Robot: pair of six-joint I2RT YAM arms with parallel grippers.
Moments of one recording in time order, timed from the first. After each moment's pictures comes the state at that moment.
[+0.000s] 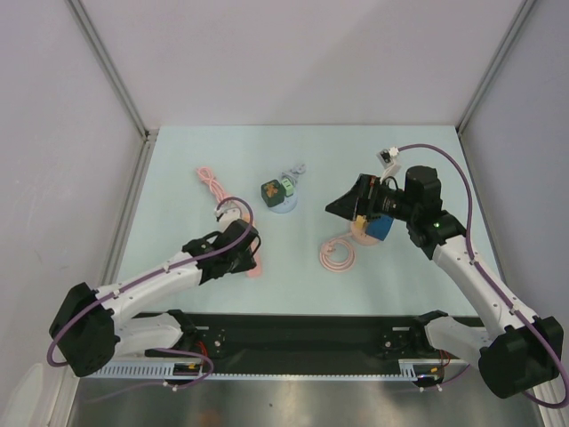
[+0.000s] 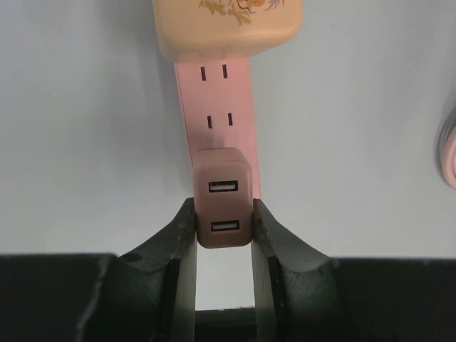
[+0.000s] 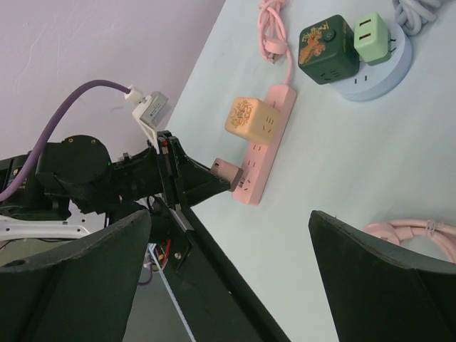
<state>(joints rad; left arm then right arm) -0.77 1.14 0.67 -0.56 -0.31 -0.86 0.32 1.07 0.88 -0.14 -0.67 0.60</state>
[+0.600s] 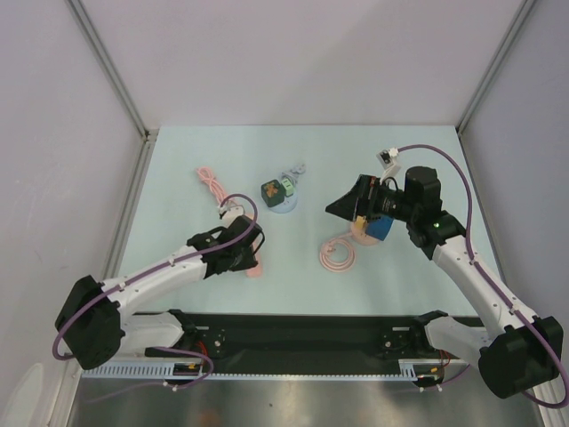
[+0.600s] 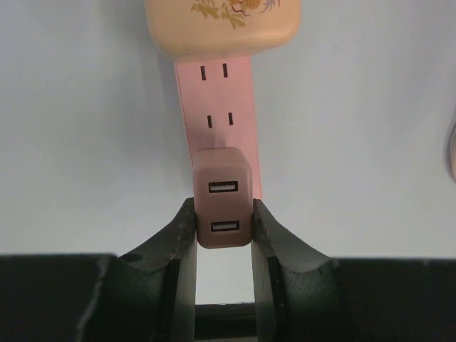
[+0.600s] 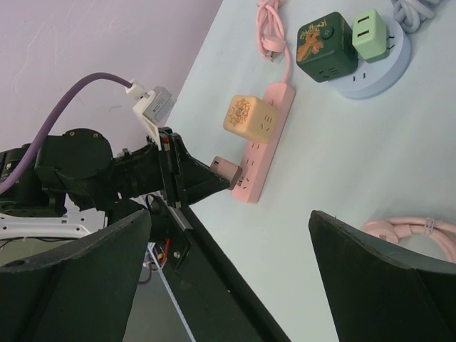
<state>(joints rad) -0.77 1.20 0.73 -0.61 -0.31 -0.86 0.32 1.07 0.88 -0.14 -0.67 0.59</state>
